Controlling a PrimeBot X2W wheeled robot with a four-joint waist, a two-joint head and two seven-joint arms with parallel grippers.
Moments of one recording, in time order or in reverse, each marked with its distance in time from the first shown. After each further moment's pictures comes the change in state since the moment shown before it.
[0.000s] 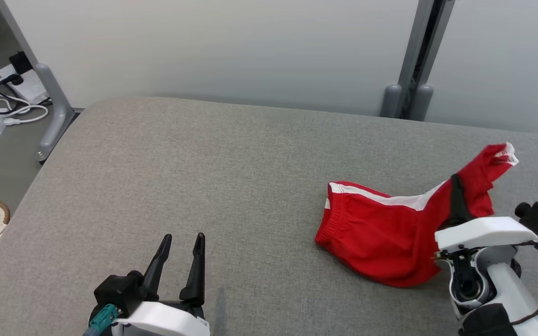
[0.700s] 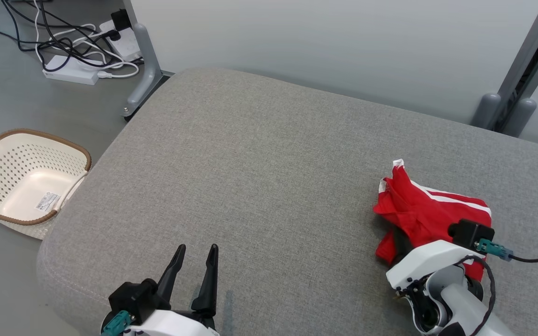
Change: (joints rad) left arm 0.014 0.000 -0.054 0.019 -0.015 0.002 0.000; right arm -0.035 0.008 0.344 0.193 0.000 0.000 0.004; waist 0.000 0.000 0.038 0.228
